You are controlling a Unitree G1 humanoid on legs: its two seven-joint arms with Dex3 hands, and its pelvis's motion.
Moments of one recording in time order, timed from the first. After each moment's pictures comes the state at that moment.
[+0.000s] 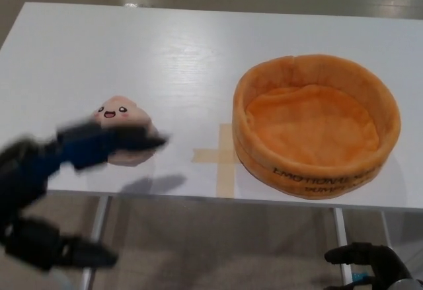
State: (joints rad) left_arm -0.02 0.80 0.11 -0.37 -0.28 -0.48 -0.50; right_arm -0.44 -0.23 0.03 1.33 -0.22 -0.19 -0.02
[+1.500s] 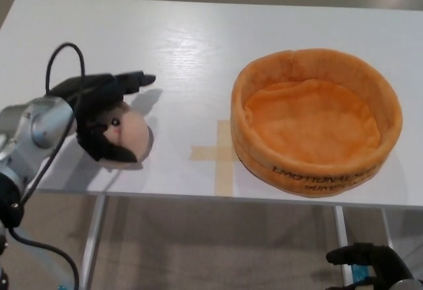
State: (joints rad) left_arm -0.87 0.59 -0.57 0.97 0.43 -0.31 -0.18; right_arm -0.43 -0.23 0.03 1.33 -0.23 -0.19 -0.02
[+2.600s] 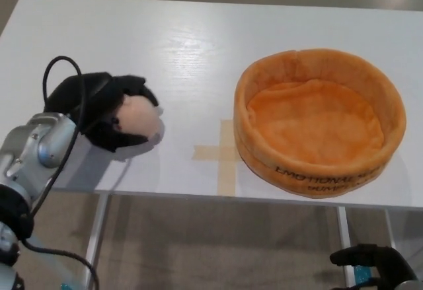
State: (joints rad) left_arm -0.83 0.52 -0.41 1.01 0.50 -0.46 0.11; right_arm -0.43 -0.24 0.03 1.33 -0.22 -0.19 -0.02
